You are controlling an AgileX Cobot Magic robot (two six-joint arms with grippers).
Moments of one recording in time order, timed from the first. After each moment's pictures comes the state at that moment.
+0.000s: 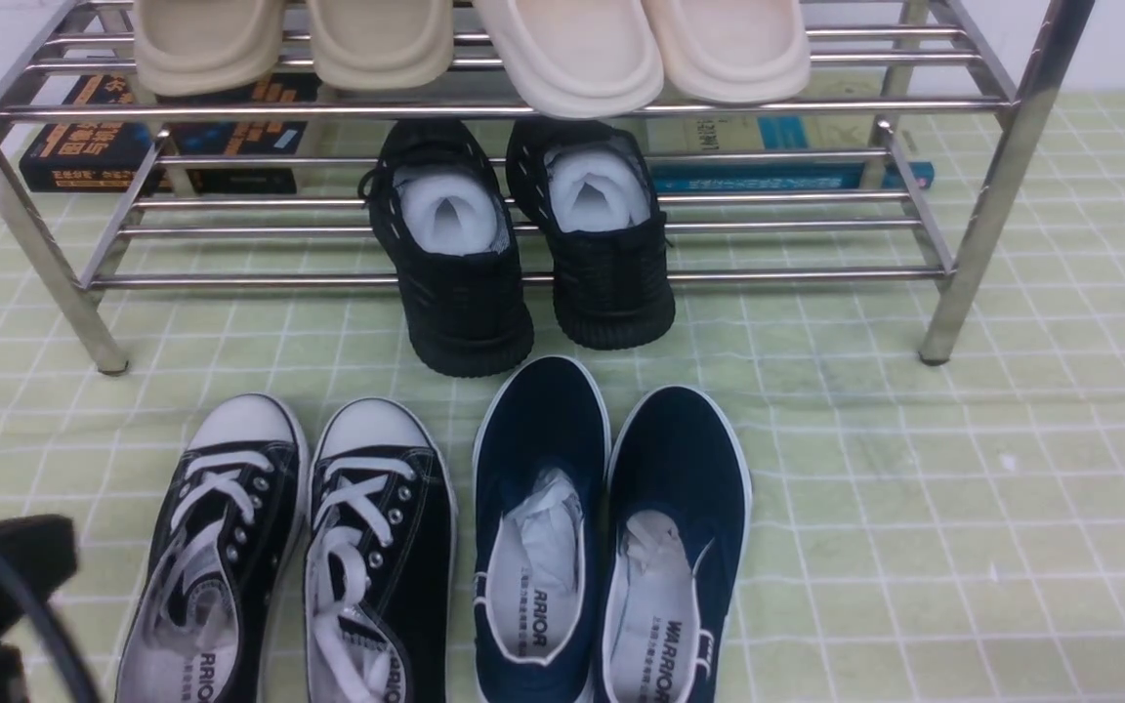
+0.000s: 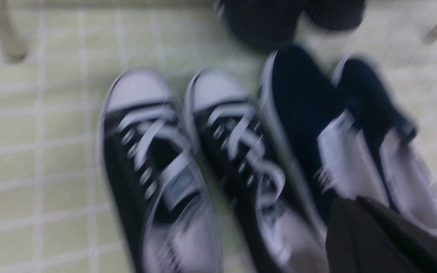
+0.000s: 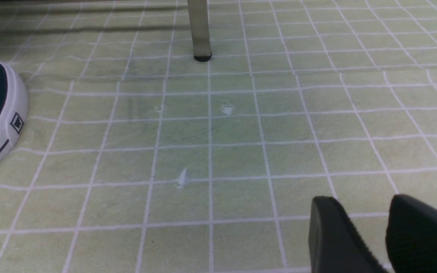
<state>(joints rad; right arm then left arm) -0.03 -0.01 0.01 0.03 0.39 0.06 -0.56 0.44 -0.65 0.15 0.73 -0.41</state>
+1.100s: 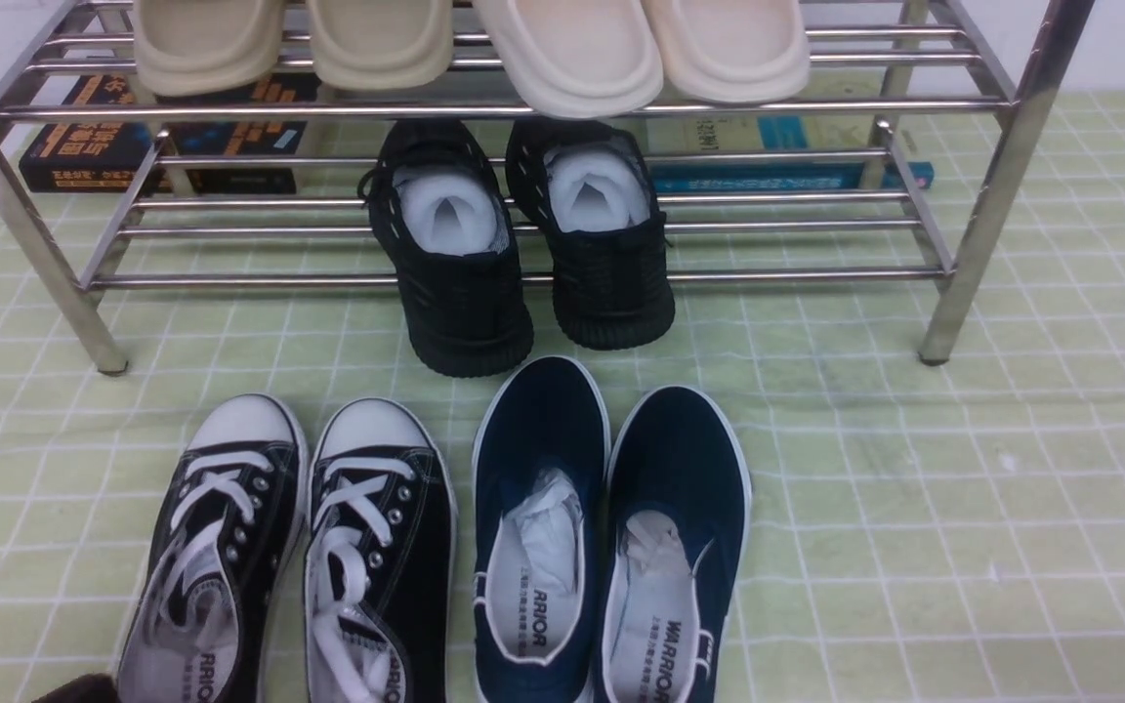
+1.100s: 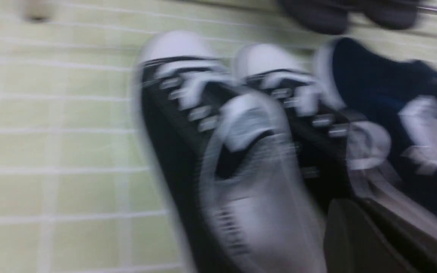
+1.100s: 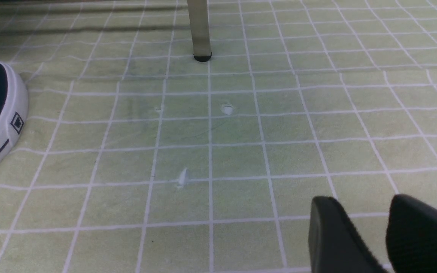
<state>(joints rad) -0.03 -0.01 0.01 0.03 0.39 0.06 -0.33 0.07 -0.08 0.10 0.44 -0.34</state>
